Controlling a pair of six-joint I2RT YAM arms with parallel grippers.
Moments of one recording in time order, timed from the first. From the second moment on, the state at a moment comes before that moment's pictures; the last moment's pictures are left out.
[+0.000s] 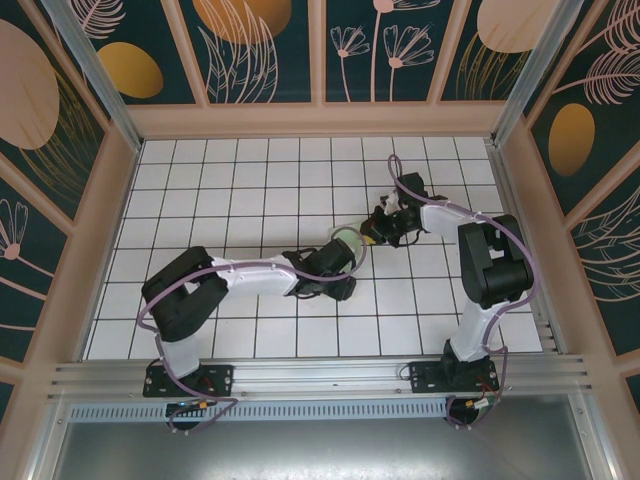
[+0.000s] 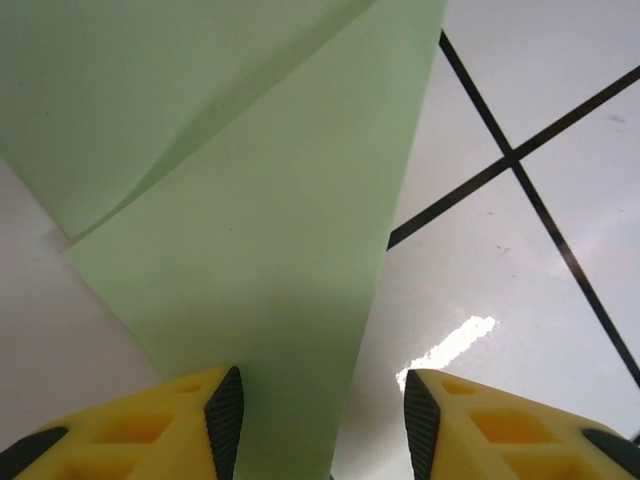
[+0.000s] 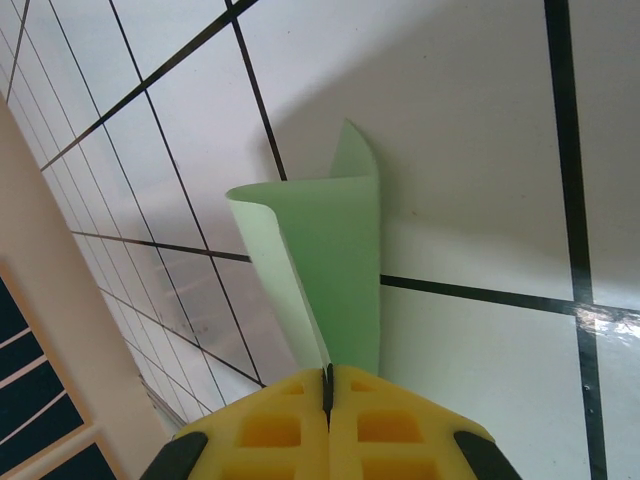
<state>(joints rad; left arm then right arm) -1.01 1.84 1.06 -0.25 -0.04 -0.50 0.28 1.82 1.08 -0.41 -0.71 0.70</state>
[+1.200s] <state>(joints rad) -1.11 1.95 1.21 -0.43 -0.38 -0.45 0.28 1.82 1.09 -0.43 -0.71 0.68</state>
